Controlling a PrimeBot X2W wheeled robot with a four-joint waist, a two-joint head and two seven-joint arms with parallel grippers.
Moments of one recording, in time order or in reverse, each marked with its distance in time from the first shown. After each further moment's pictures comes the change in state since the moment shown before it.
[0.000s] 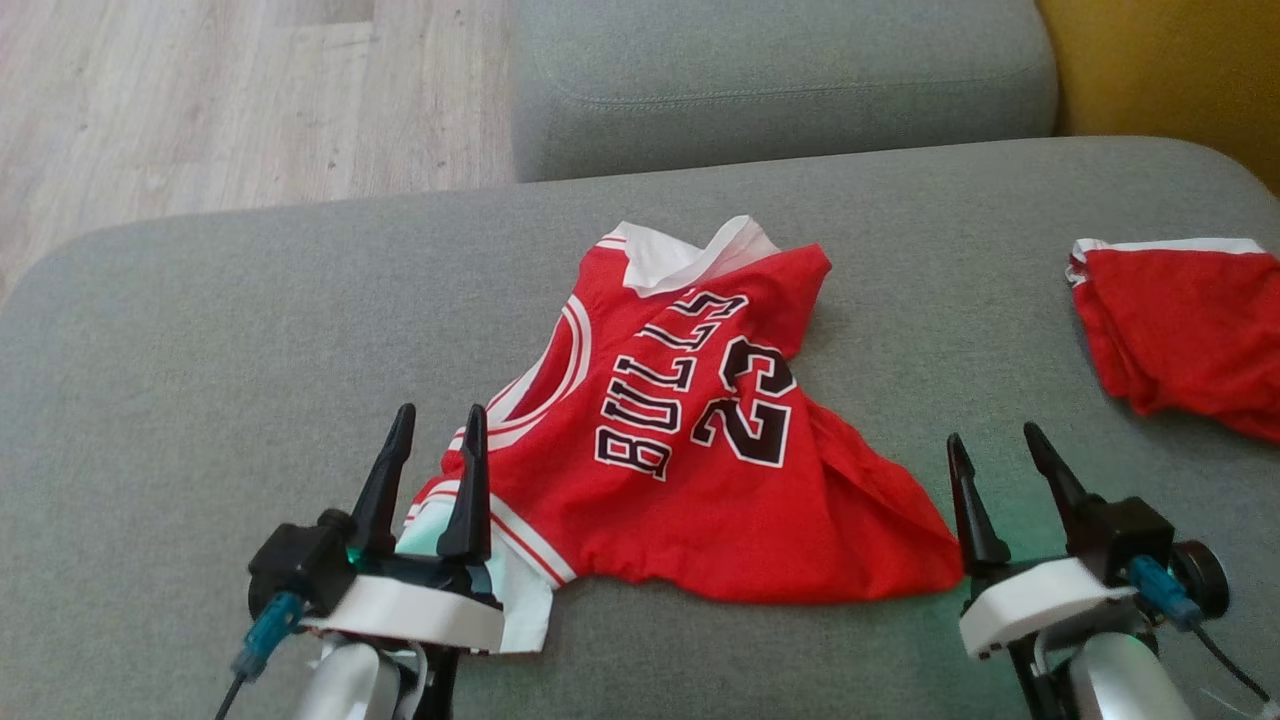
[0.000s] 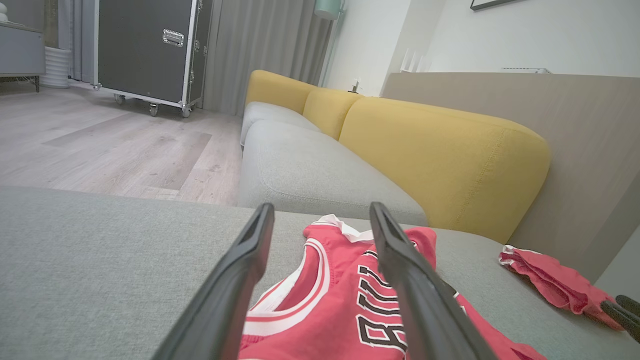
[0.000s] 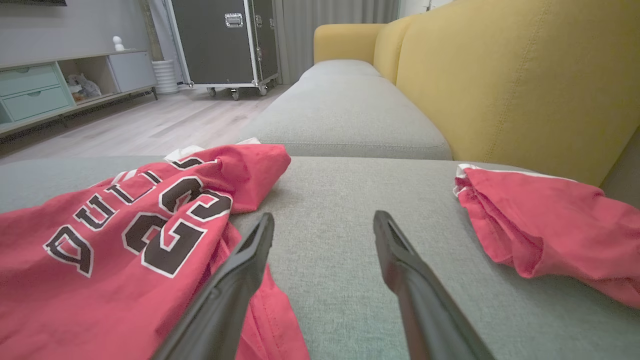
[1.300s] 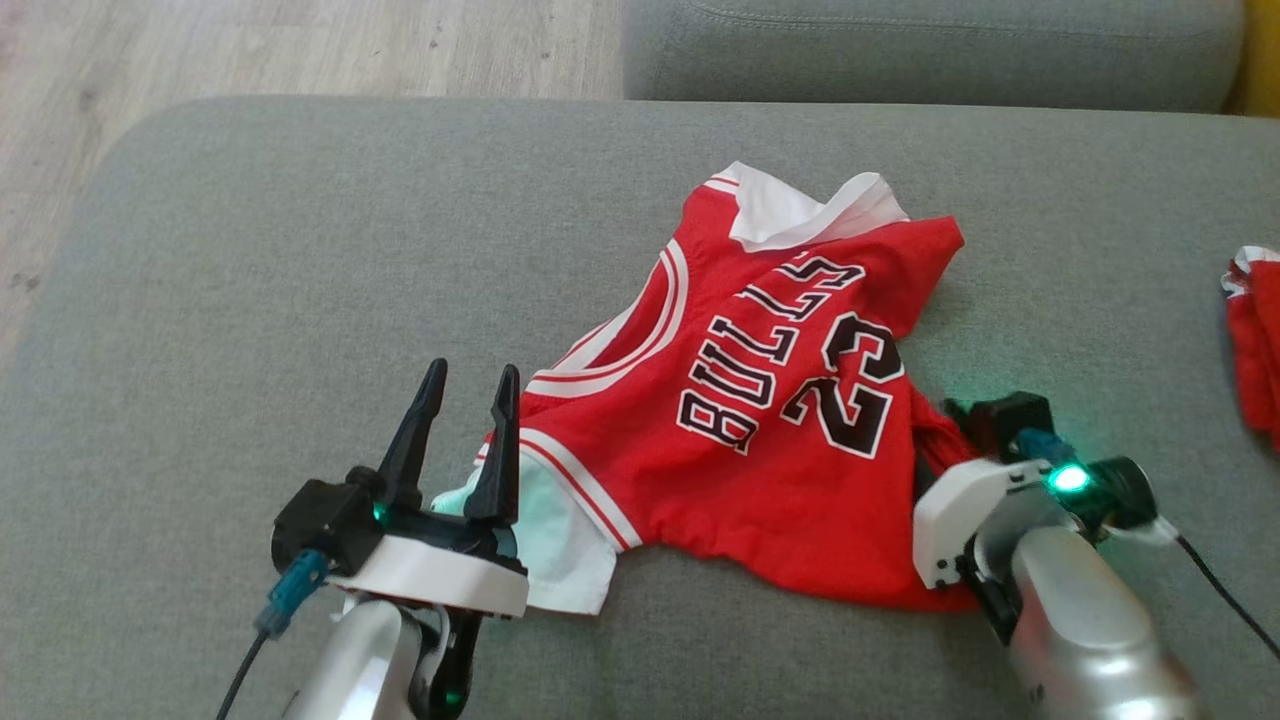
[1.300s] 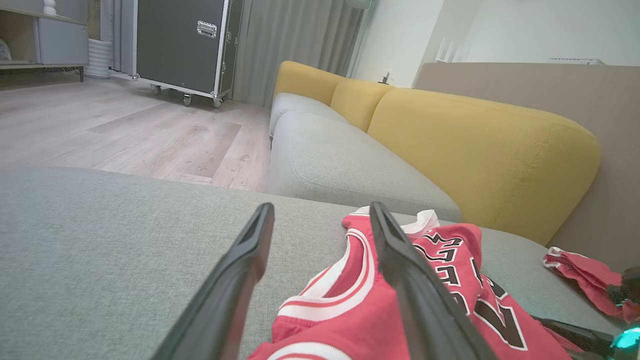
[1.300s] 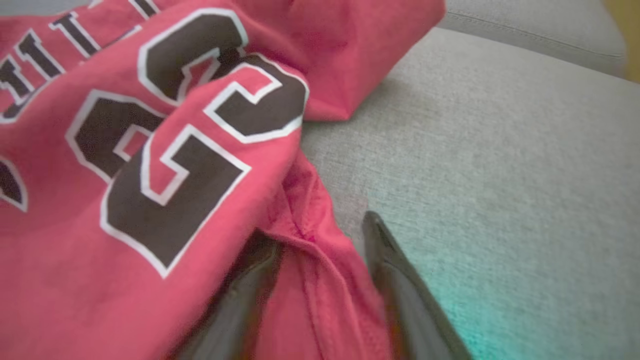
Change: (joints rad) left arm -0.075 0.000 -0.057 0.007 0.000 0.000 0.000; right arm -0.354 0.000 0.068 0.507 -0.105 0.000 0.155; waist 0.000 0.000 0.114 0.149
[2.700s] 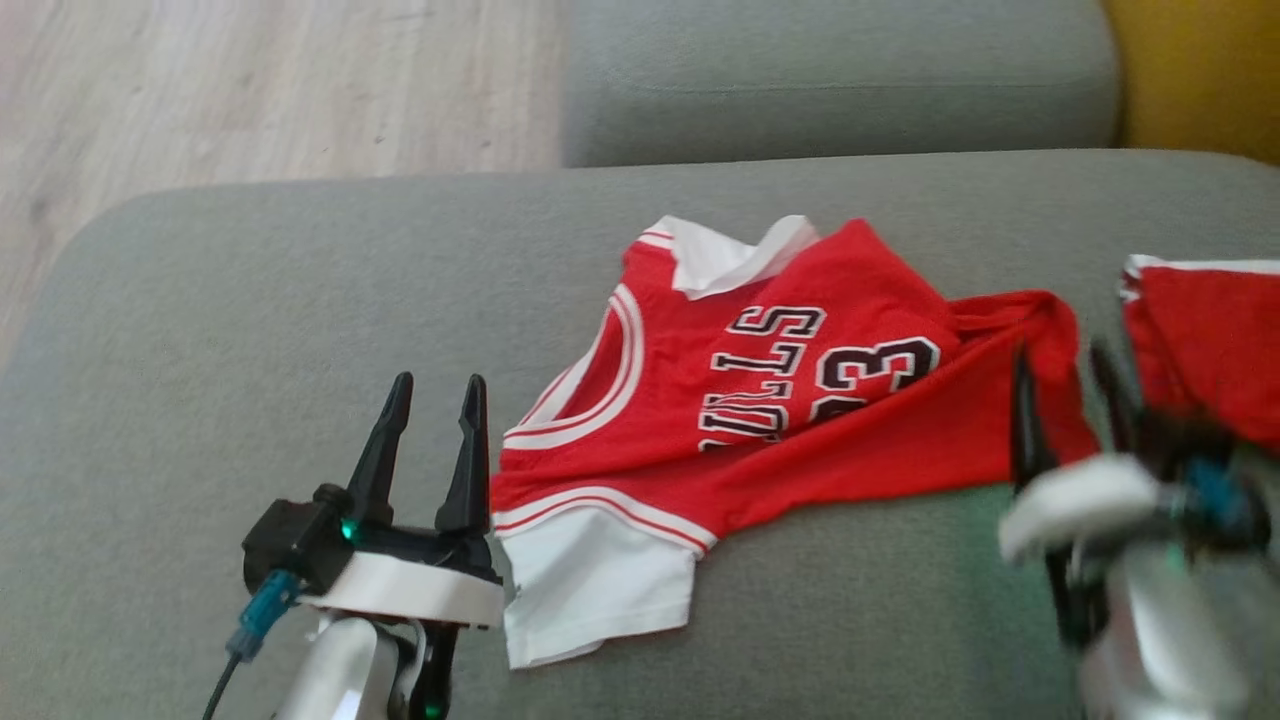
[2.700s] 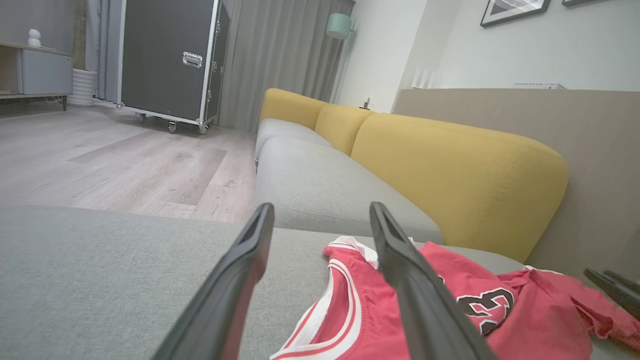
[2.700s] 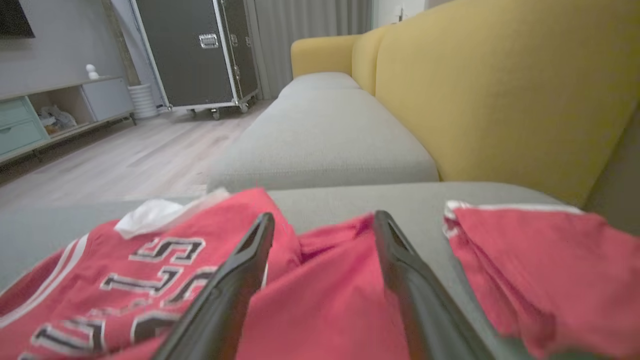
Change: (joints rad) left arm 0.041 0.000 0.058 -0.029 0.009 0.000 0.000; right arm 0.123 -0.001 -0.205 -0.316 0.120 0.000 -0.152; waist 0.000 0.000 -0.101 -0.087
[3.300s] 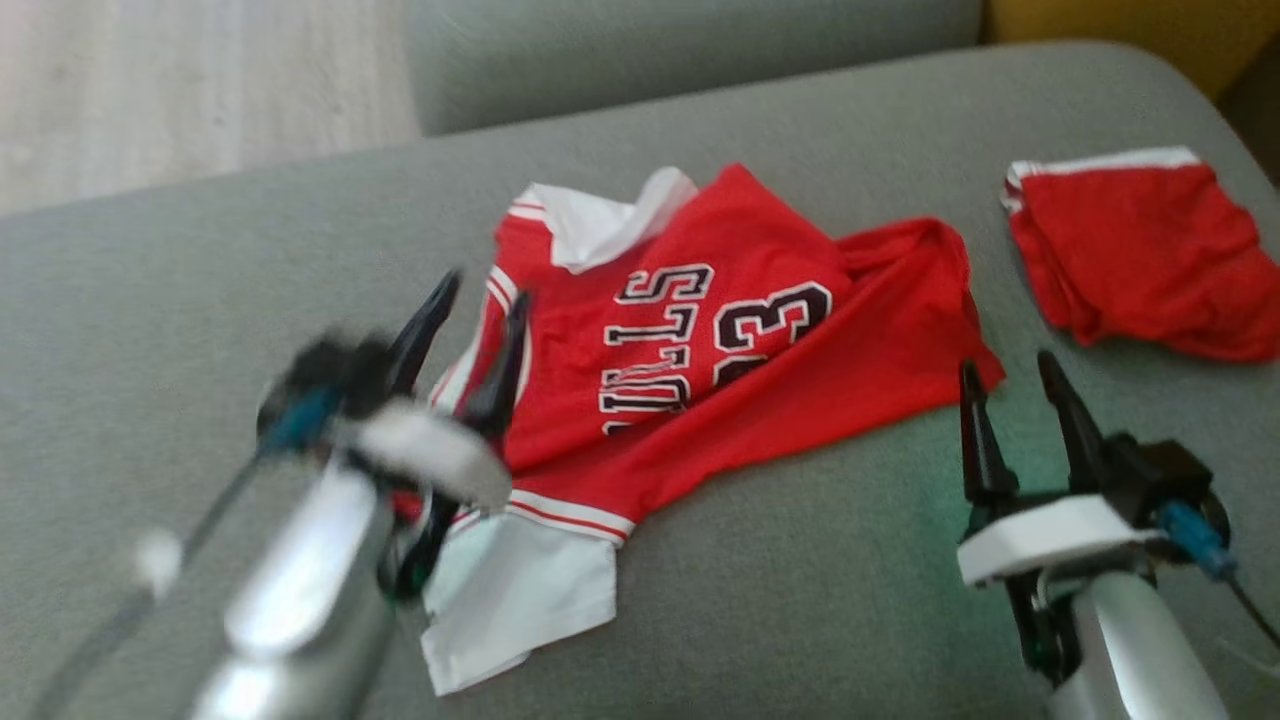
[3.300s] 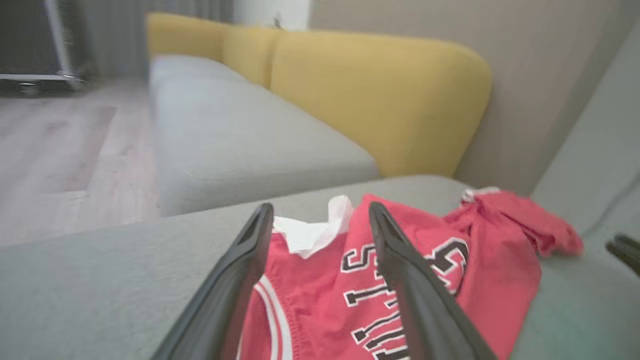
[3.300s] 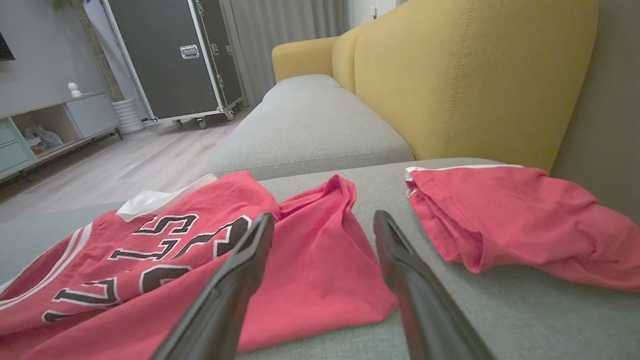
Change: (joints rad) left arm -0.234 0.097 -0.164 0.126 -0.103 0.000 0.108; right arm 0.167 0.013 0.138 -0.243 0.101 0.000 0.000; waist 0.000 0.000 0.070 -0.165
